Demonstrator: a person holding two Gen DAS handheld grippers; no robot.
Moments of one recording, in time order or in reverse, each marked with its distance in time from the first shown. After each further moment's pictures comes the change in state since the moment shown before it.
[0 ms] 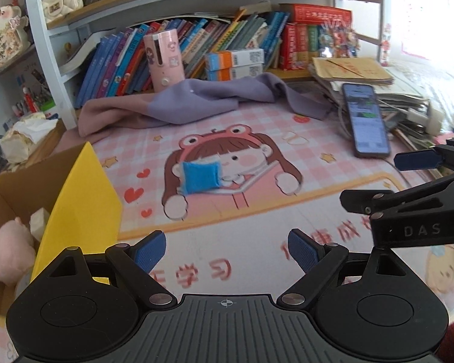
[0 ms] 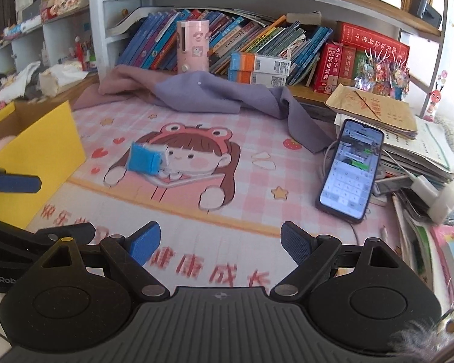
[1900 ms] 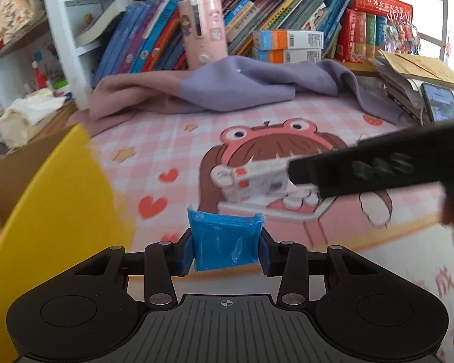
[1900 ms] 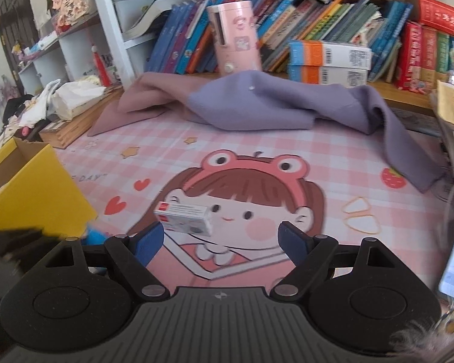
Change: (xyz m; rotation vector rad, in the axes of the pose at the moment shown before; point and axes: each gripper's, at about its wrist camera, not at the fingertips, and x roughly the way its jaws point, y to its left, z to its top) left arm 0.088 0.046 0.007 -0.095 0.023 0.096; right arm 0.142 0.028 0.067 0.031 0.017 0.249
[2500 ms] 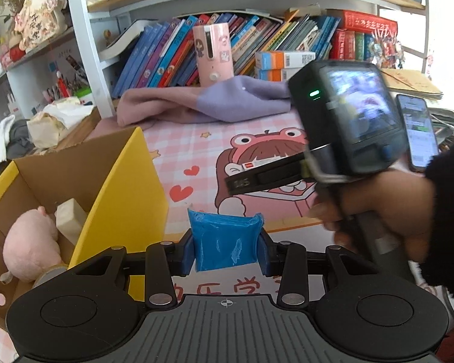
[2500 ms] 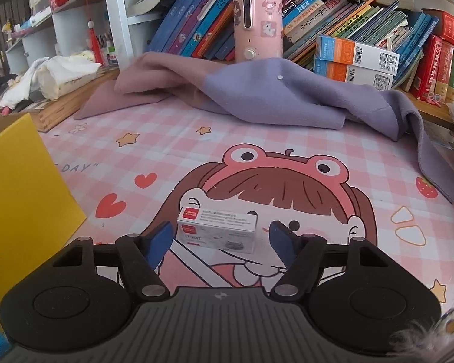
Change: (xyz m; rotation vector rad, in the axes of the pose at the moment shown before) left arm -0.071 0.012 -0.018 0.020 -0.054 -0.011; right arm 0.063 0.049 -0.005 -0.055 0.000 -0.116
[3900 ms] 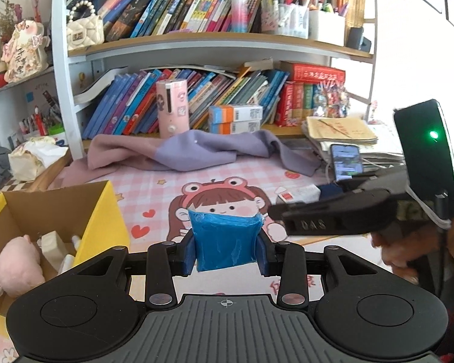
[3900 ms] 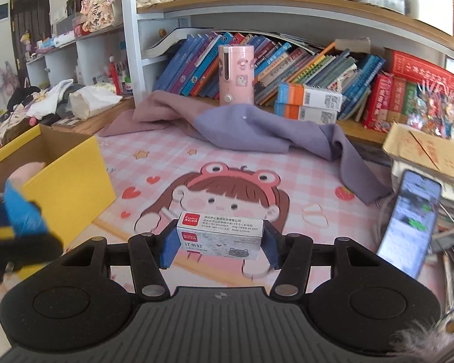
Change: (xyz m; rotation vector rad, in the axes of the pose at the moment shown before) left arm -0.077 -0.019 0.008 -0.011 -0.164 -0.179; right arm -0.172 -0.041 -0.031 -0.041 -0.083 0.010
